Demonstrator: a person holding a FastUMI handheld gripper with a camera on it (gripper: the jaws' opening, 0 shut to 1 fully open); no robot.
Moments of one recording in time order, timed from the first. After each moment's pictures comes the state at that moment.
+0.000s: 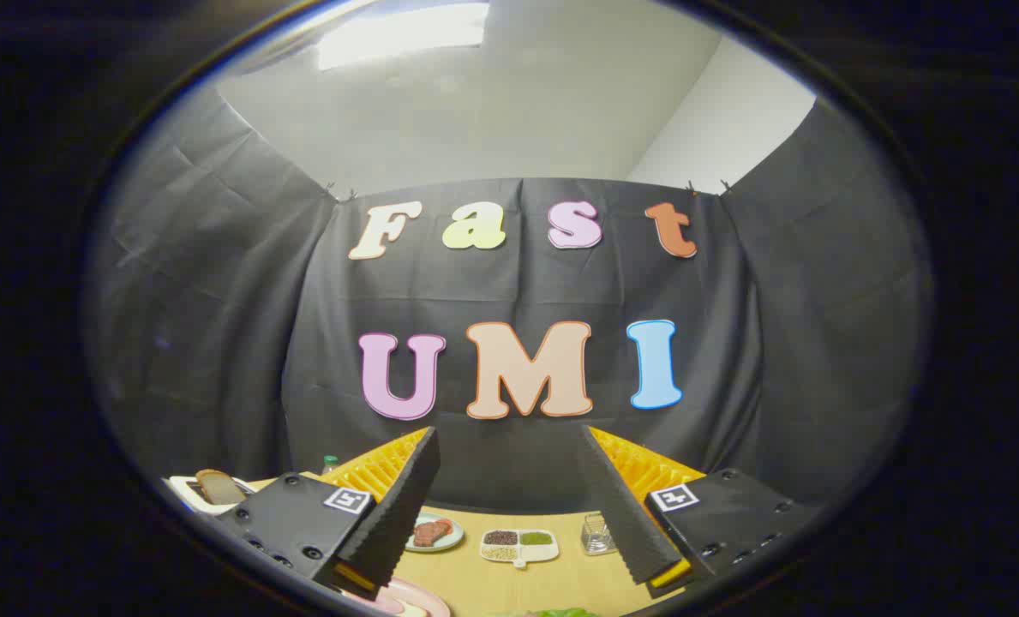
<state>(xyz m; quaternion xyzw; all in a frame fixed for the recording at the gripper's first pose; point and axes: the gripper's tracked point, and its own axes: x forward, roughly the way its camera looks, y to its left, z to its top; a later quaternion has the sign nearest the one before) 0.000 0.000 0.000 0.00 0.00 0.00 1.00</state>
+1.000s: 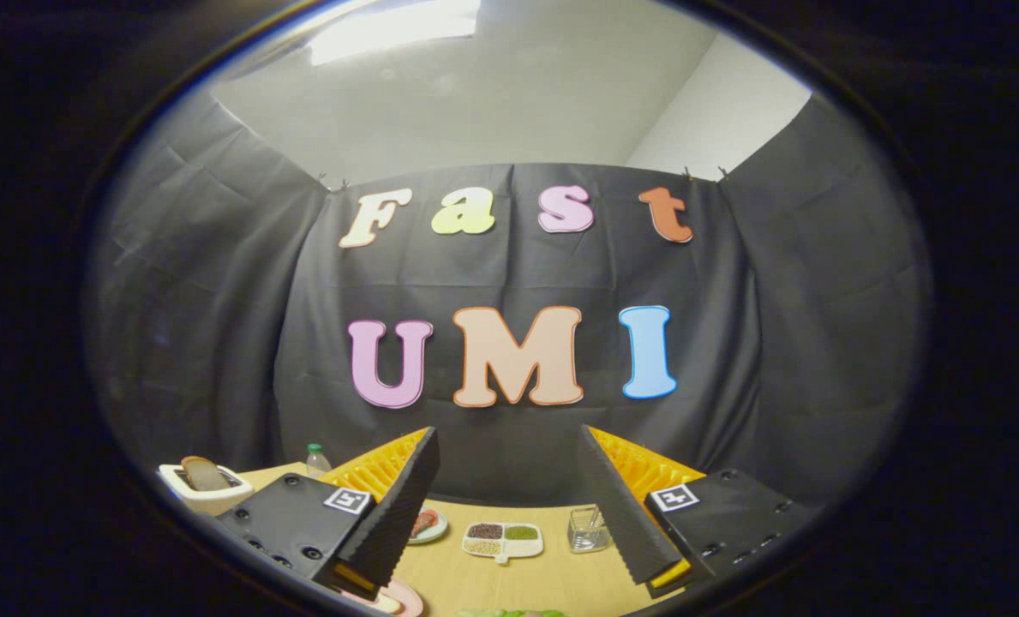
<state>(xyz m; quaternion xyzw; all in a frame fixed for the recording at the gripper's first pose) 0.017 -0.034 -0.025 0.00 0.04 0.01 1.00</state>
